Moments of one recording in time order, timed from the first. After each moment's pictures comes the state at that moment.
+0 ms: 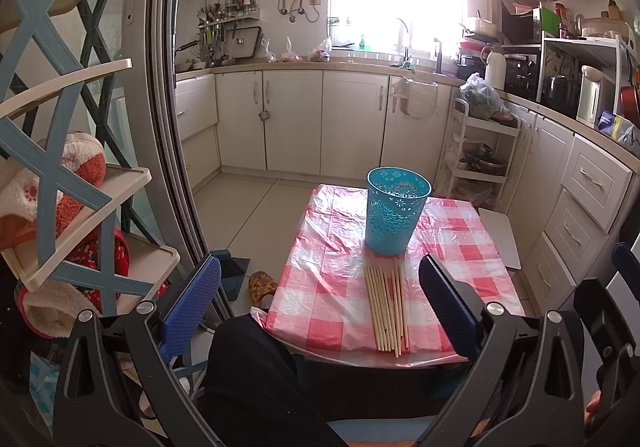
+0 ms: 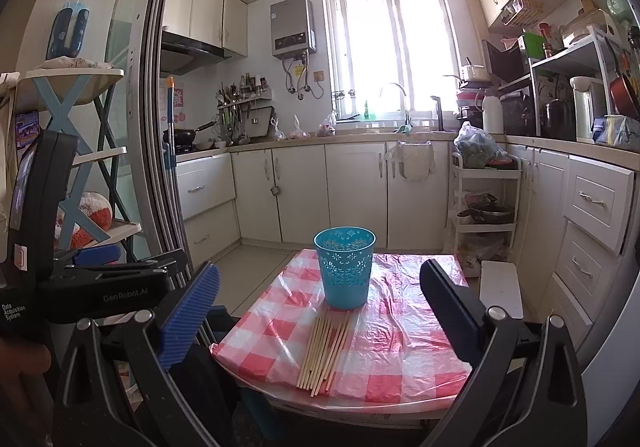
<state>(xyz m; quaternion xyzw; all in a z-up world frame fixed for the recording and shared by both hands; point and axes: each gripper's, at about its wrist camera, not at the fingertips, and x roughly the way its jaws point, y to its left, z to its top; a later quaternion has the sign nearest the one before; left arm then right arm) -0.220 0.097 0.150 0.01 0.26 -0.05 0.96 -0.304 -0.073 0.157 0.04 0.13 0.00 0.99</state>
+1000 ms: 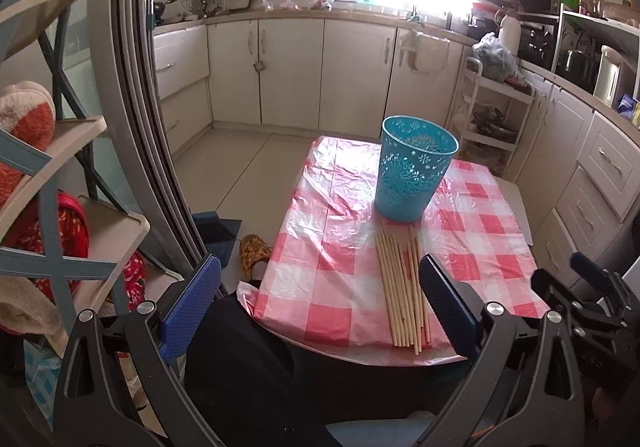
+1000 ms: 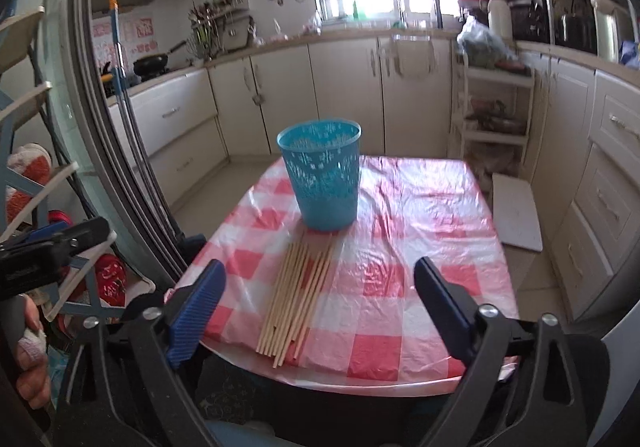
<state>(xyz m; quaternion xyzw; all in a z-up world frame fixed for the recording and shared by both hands) -0.128 0.095 0.082 0.00 0.35 -0.05 0.94 -0.175 -0.127 0.058 0.08 0.32 0.01 0.94</state>
